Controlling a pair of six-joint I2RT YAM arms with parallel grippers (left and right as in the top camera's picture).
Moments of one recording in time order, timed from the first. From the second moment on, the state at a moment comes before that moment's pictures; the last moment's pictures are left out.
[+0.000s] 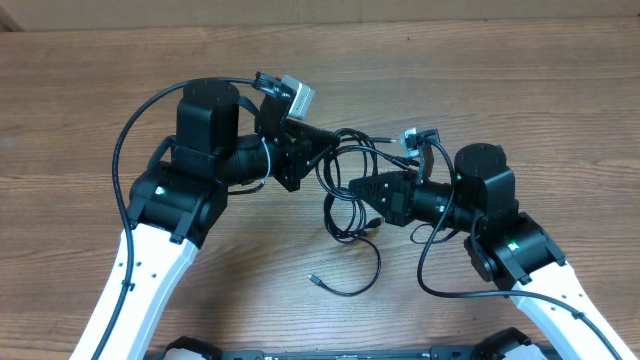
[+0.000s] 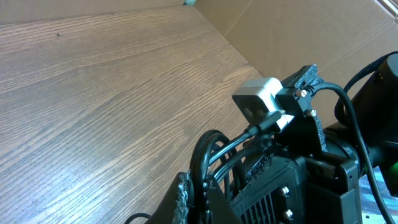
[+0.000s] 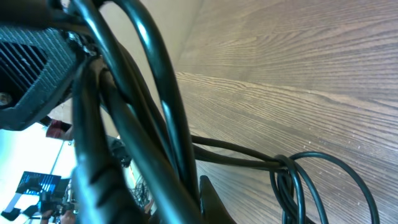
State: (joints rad) left arm -0.33 1.26 1.26 -0.55 0.72 -0.18; right arm 0.42 1.07 0.80 -0.18 -0.72 0.67
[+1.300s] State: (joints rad) left arm -0.33 1.26 1.26 -0.55 0.66 -0.18; right arm 0.42 1.07 0.80 -0.33 -0.66 0.67
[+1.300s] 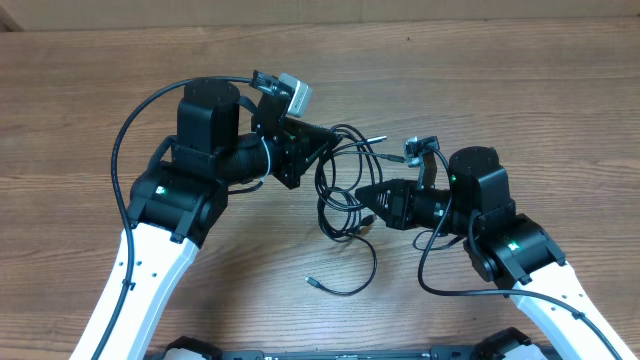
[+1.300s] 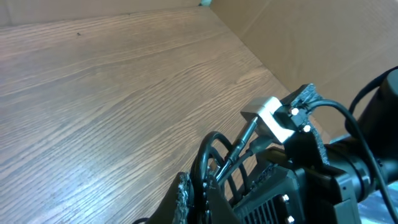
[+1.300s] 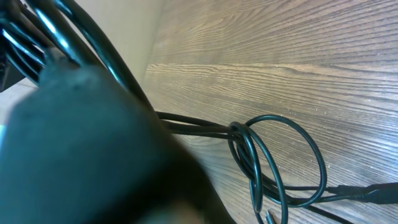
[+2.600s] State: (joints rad) left arm -0.33 1.26 1.26 -0.56 0.62 -0.18; right arm 0.42 1.07 0.81 -0.45 -0.57 0.67
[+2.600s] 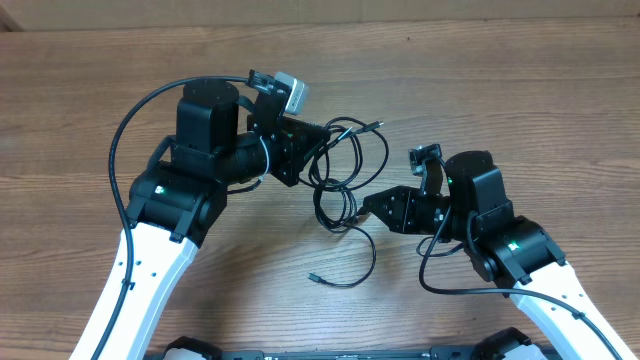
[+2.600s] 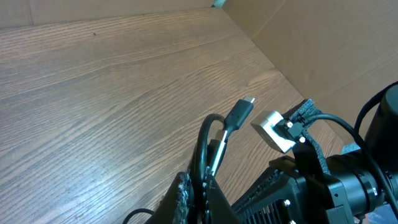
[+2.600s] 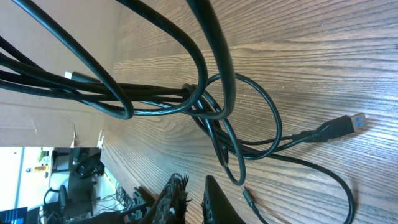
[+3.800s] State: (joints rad) left arm -0.33 1.26 1.26 -0.52 0.79 -0.21; right arm 0.42 1.07 0.81 -0.27 -0.66 0.67
